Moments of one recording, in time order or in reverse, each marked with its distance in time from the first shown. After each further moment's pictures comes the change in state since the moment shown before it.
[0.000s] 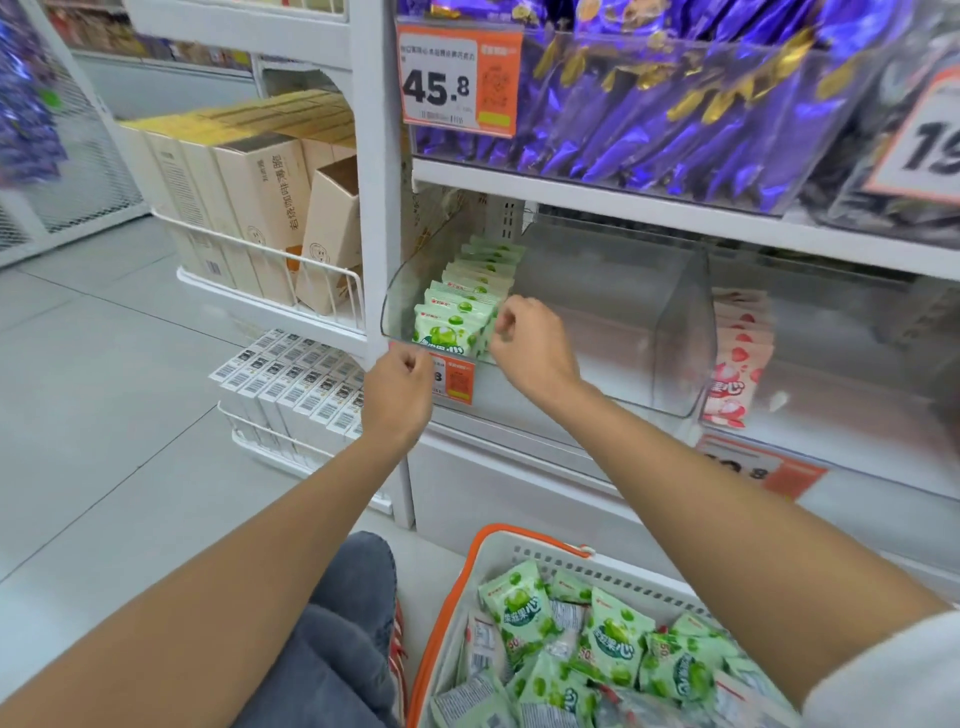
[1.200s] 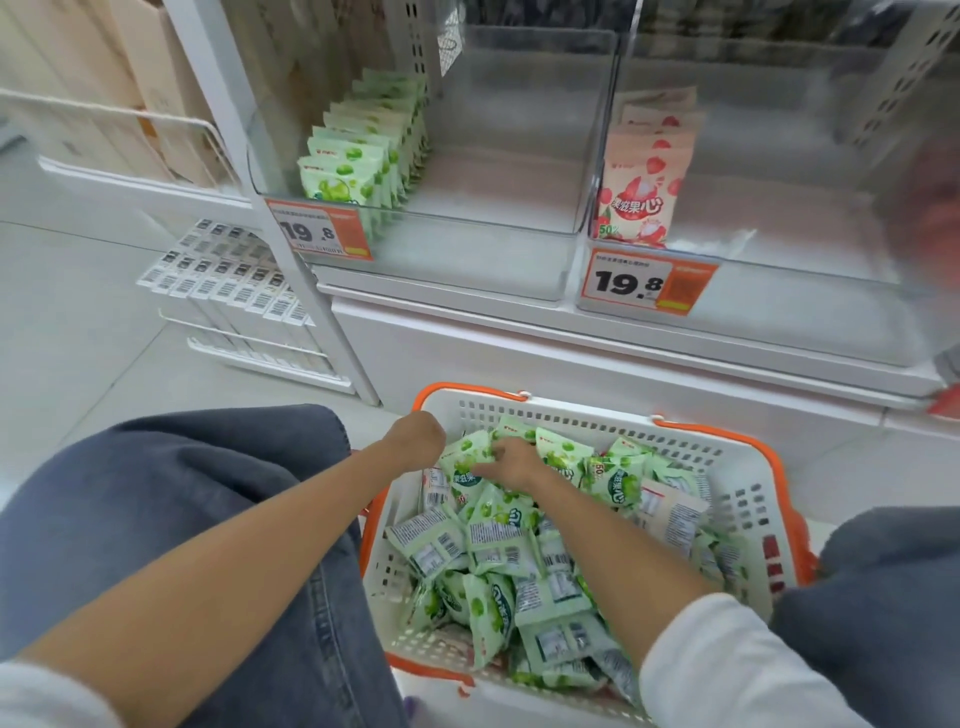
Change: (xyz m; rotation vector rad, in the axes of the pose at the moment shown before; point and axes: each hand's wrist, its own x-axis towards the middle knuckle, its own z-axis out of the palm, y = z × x) left_hand -0.142 -0.097 0.093 0.700 -0.887 -0.280; right_hand -0.247 0.168 0.104 0.281 -0.701 0.679
